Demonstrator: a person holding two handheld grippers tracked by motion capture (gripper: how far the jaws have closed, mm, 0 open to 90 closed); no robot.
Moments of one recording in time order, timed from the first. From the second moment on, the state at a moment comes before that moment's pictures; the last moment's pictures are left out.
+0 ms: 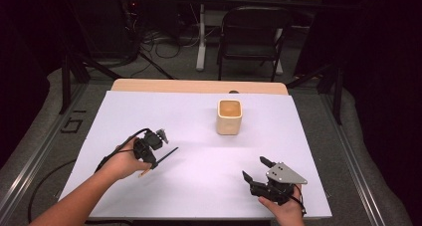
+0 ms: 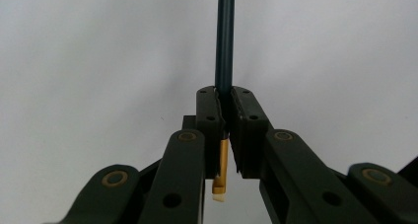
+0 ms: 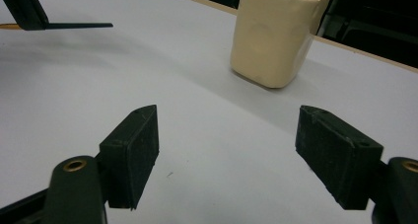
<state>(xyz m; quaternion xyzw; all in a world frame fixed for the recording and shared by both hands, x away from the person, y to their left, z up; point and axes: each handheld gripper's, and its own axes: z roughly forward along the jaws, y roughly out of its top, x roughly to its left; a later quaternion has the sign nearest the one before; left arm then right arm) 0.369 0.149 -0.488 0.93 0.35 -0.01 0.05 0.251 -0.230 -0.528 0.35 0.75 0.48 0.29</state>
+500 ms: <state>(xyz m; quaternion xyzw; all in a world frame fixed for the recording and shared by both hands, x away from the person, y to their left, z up) 0.367 0.136 -0.467 0.95 0.31 0.01 0.05 0.251 -0.224 -0.532 0.32 0.78 0.45 0.30</state>
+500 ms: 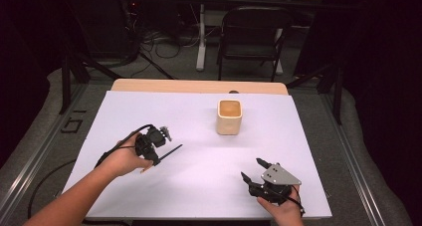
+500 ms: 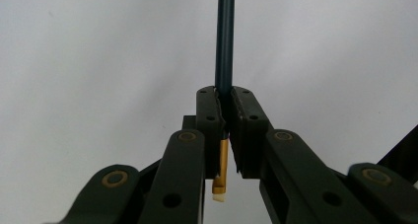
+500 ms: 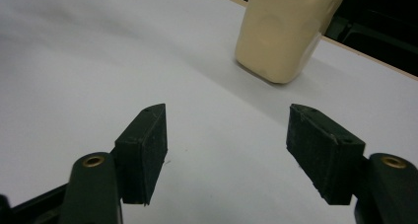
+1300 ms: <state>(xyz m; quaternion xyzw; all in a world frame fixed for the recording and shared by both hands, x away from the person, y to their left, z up) 0.382 0.086 -0.447 0.97 0.25 -0.02 0.04 0.254 -0.212 -0.537 0.29 0.81 0.40 0.31</state>
